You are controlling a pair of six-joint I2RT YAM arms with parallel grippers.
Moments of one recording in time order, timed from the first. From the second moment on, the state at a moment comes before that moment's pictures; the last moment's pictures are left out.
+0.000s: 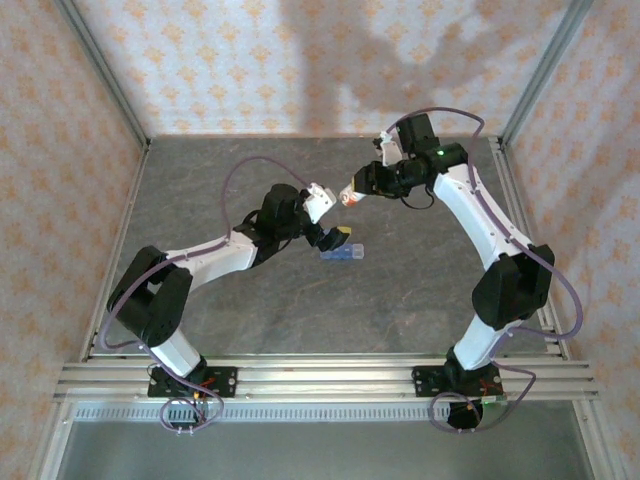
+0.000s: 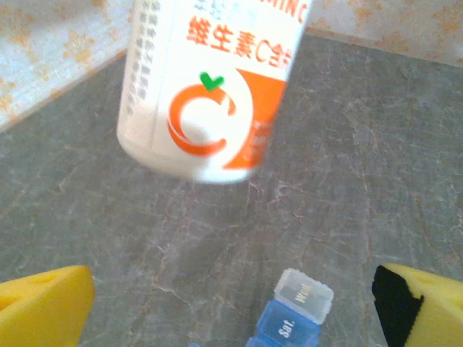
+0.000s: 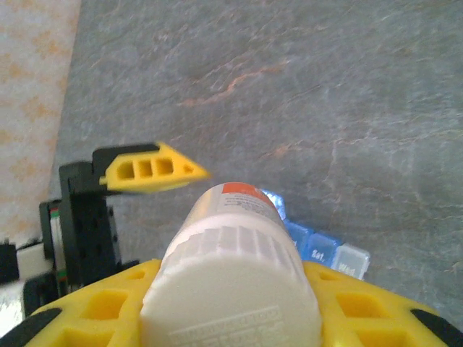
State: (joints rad) left arm -0.55 1.64 0.98 0.25 0.34 0.21; right arm 0.33 1.70 1.69 -0.96 -0.53 0.30
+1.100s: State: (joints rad) left arm -0.55 1.66 1.00 0.30 0.33 0.20; right arm 0.35 1.76 1.61 -0.89 -0.75 0.33
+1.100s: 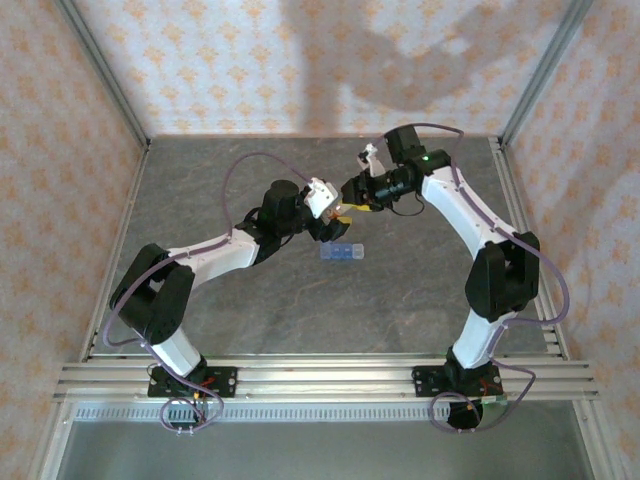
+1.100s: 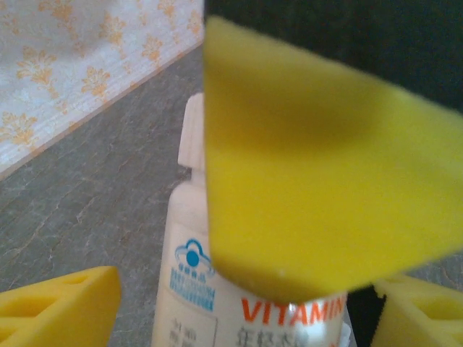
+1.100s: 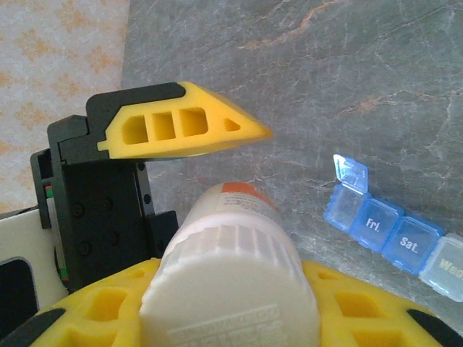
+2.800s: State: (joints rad) left arm -0.45 1.58 0.97 0.38 0.38 -0.05; right arm 0.23 1.49 1.21 -0.42 -0.70 0.77
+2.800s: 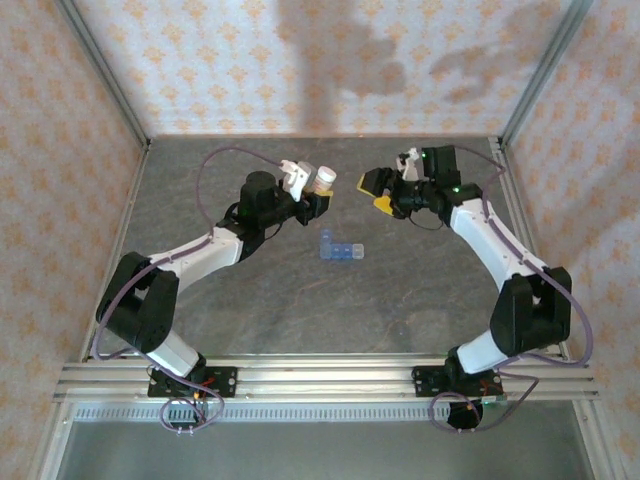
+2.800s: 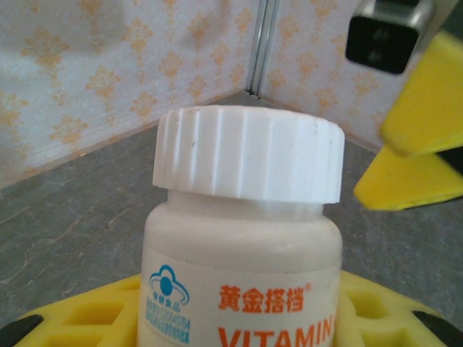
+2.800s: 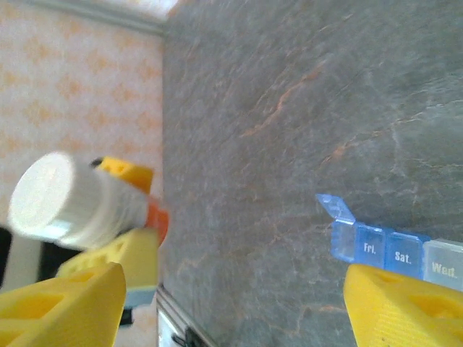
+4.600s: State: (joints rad) left arm -0.46 1.58 0.97 0.34 0.51 -0.13; right arm 0.48 1.61 1.44 -0.39 -0.47 0.70
